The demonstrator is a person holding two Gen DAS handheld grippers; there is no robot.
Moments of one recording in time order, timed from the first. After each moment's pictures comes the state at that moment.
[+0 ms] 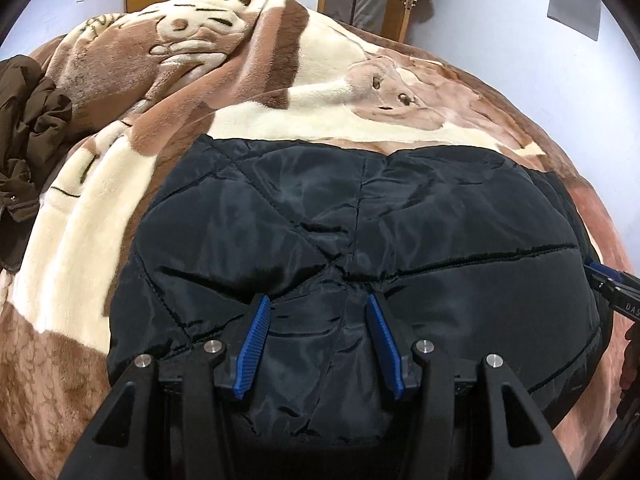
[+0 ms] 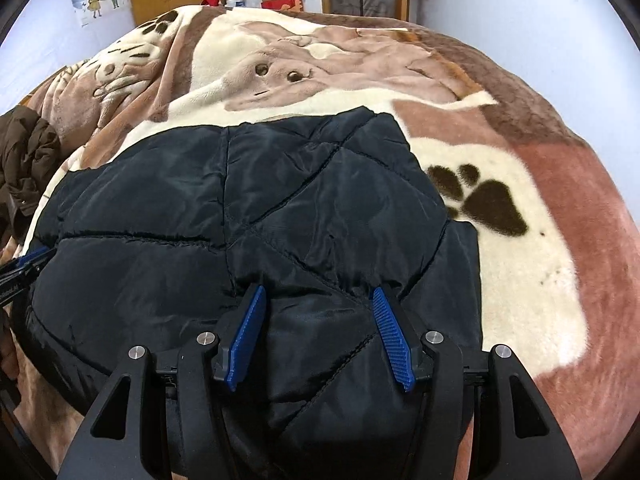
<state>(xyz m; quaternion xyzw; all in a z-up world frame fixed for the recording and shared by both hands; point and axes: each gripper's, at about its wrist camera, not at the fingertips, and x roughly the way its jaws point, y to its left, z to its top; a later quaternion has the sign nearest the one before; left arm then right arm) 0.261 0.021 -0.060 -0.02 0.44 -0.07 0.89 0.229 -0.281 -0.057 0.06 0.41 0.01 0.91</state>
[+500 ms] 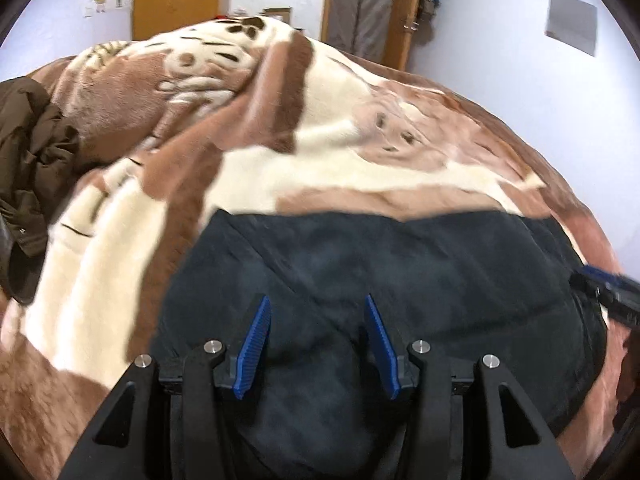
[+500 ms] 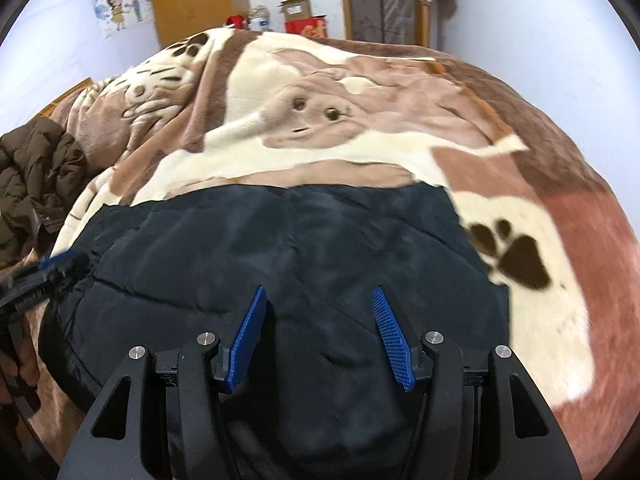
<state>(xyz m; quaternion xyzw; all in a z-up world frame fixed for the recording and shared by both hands) 0.289 0.037 -0.026 -0.03 0.40 -0.05 0.91 0.259 -0.240 -0.024 0.05 0.37 0.06 0.93</state>
